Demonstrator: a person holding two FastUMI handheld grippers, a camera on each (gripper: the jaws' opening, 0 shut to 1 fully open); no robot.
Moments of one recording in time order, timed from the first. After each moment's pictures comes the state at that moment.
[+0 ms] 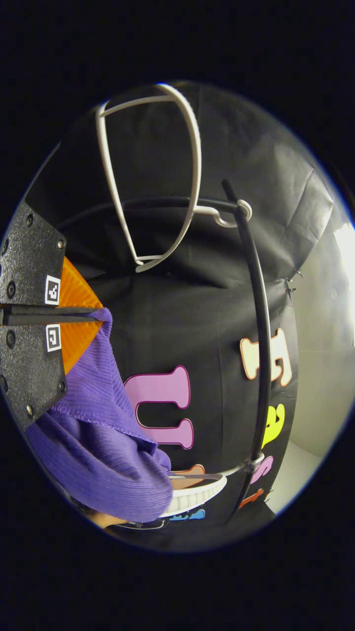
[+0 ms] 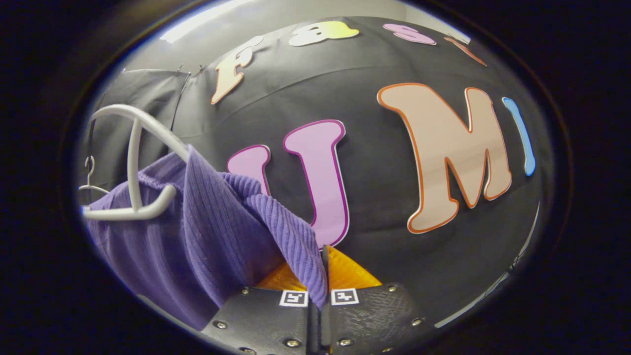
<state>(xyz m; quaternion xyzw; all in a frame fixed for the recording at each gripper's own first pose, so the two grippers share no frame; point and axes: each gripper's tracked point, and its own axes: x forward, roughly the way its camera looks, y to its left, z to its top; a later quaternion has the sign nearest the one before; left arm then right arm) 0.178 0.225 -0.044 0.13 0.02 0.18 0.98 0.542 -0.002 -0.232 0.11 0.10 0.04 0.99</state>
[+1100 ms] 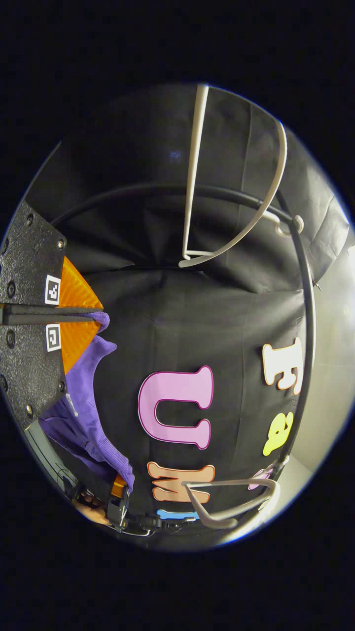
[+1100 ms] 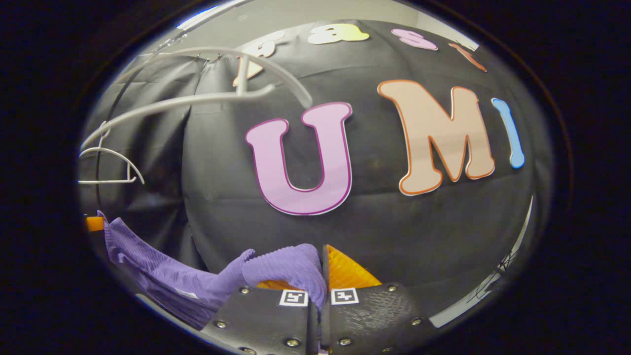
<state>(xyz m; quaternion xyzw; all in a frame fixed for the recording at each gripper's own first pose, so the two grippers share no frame) 0.160 0.230 -0.097 0.09 0.05 0.18 0.98 0.433 0.019 -0.270 0.08 0.11 0.03 0.99</state>
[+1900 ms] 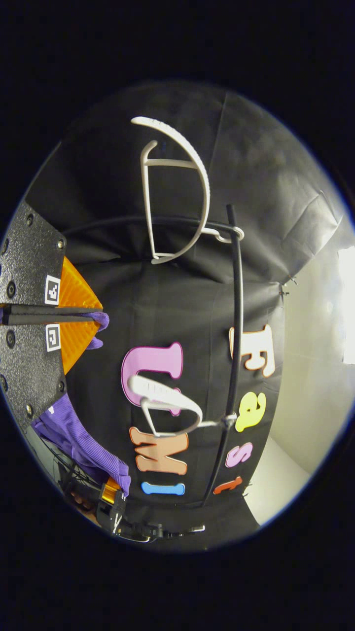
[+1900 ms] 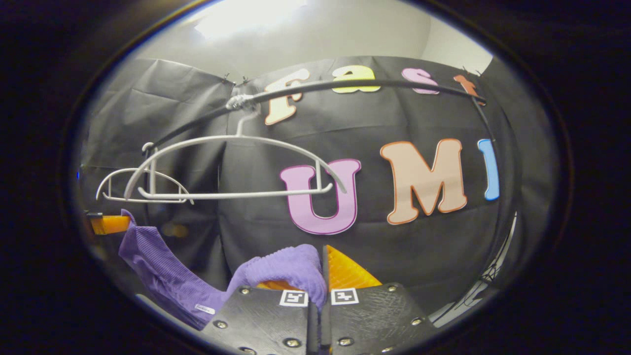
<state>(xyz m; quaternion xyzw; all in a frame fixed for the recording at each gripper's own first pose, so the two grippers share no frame) 0.082 0.142 -0.034 0.09 0.00 0.12 0.99 0.263 0.048 -0.139 0.06 0.05 0.04 1.00</state>
